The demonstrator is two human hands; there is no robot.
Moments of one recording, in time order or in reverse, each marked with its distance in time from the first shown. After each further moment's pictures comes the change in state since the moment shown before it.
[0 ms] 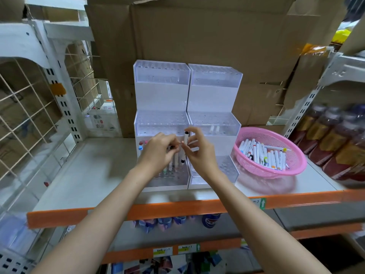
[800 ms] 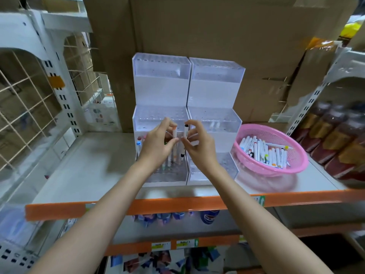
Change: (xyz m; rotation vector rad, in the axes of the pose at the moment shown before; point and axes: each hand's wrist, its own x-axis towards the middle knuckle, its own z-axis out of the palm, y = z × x) left_hand 0.002 0.016 -0.002 -0.178 0.124 -0.103; right_hand 0.005 -0.004 -0.003 -0.002 0.014 -0.036
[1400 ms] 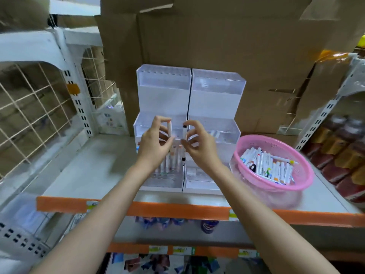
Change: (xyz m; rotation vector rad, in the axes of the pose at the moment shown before) left_hand 0.006 0.027 -0.004 -0.057 0.184 -0.087; right_hand 0.026 -0.007 -0.026 0.023 -0.158 -0.090
